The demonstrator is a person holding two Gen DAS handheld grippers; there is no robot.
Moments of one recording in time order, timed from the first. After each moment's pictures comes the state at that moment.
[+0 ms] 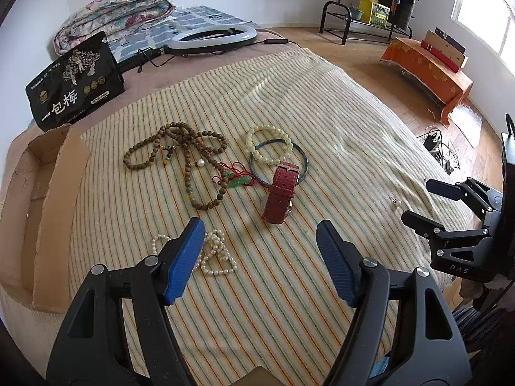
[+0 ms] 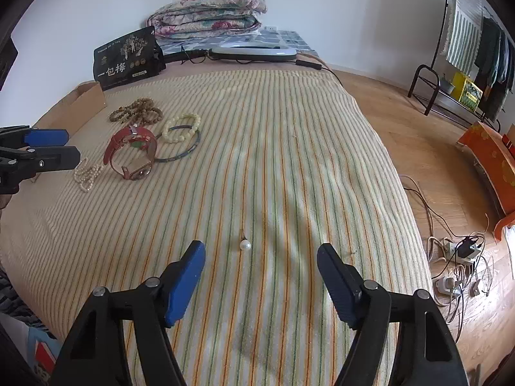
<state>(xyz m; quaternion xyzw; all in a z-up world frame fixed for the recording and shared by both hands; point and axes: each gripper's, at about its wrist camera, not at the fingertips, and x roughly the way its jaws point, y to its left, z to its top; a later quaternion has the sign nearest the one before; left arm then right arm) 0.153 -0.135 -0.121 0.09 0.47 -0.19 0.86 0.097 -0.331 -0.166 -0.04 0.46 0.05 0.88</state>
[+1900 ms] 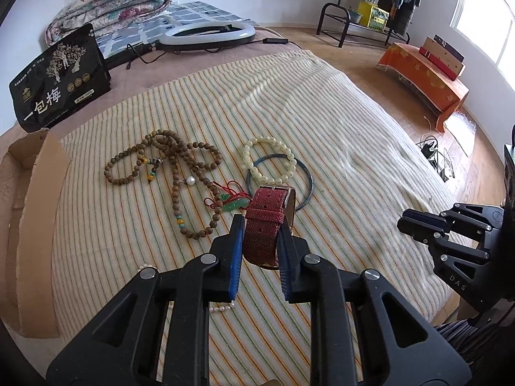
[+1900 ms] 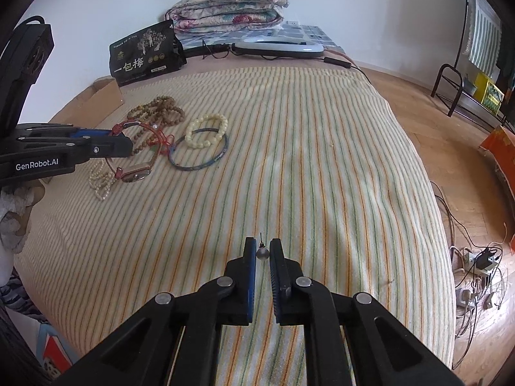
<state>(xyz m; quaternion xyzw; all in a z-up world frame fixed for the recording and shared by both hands) 0.187 -0.135 -0.131 0.06 0.47 -0.20 0.86 0.120 -0.311 -0.163 -0.03 0.47 0.10 0.88</state>
